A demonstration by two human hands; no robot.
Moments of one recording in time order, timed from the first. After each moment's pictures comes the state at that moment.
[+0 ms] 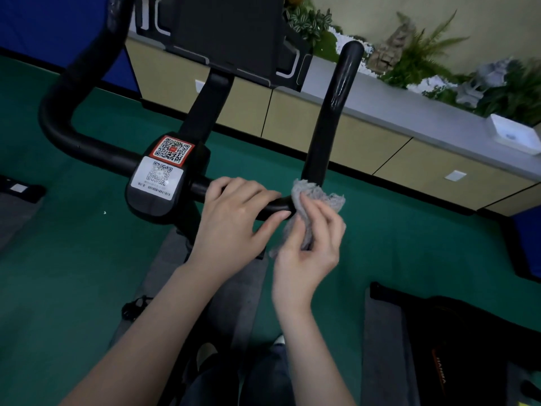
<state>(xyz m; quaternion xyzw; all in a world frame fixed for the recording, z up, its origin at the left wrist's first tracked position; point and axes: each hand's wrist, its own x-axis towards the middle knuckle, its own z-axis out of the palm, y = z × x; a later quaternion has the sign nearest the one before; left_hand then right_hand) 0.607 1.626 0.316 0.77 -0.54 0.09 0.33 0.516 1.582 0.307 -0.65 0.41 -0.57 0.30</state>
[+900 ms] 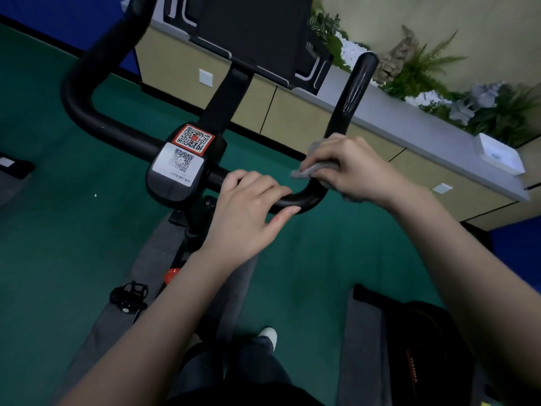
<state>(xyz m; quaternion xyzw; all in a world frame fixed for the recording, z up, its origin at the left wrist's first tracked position) 0.604 1.626 0.318 0.77 -0.52 0.07 0.36 0.532 1.457 0.415 -0.99 0.10 0.03 0.13</state>
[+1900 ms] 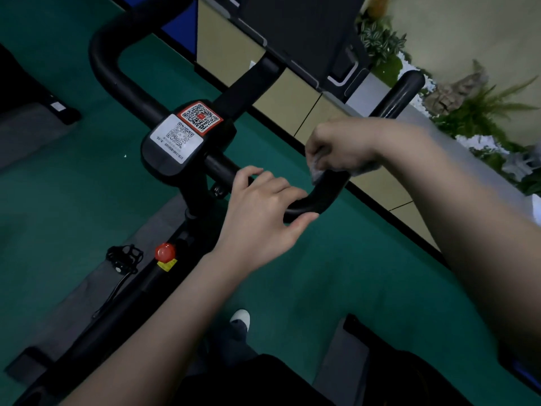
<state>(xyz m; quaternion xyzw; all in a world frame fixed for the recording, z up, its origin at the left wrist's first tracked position) 0.567 1.593 0.333 0.84 -0.38 0.06 0.39 0.608 1.425 0.433 -0.93 0.09 0.35 0.06</state>
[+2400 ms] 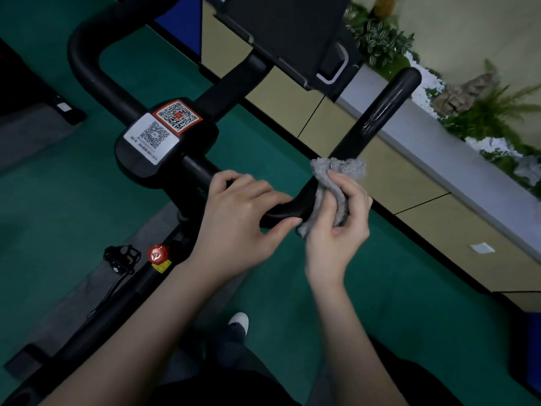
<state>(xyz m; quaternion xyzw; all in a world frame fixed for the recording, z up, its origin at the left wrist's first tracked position) 0.565 1.589 0.328 0.84 -0.38 0.07 0.39 0.506 1.471 0.317 -0.76 0.23 -0.48 0.37</state>
